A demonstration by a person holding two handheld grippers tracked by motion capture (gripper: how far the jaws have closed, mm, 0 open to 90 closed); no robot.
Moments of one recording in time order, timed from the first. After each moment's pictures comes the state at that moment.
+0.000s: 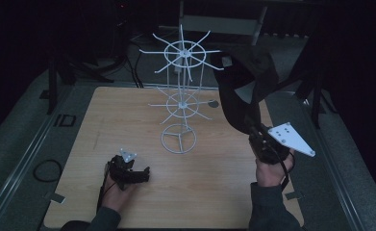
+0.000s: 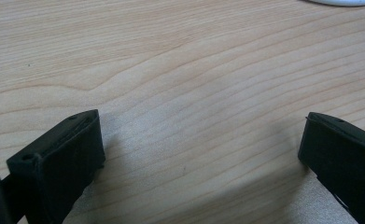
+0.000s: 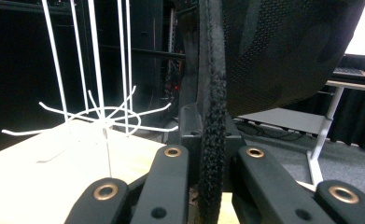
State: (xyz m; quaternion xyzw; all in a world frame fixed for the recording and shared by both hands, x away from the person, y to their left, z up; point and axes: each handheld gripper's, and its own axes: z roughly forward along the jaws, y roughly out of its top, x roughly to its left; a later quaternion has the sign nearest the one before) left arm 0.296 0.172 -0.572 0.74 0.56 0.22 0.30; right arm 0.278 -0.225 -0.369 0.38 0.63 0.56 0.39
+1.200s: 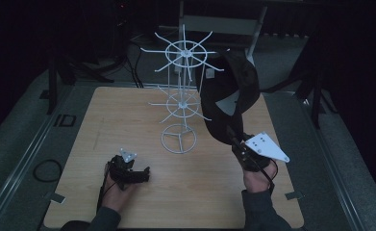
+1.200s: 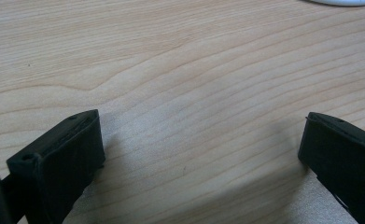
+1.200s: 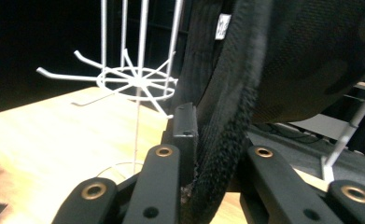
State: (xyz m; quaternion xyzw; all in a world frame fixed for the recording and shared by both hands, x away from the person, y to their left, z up) left arm 0.296 0.172 -0.572 0.74 0.56 0.22 0.30; right arm 0.278 -0.197 -0.405 0.33 0.68 0.53 0.38
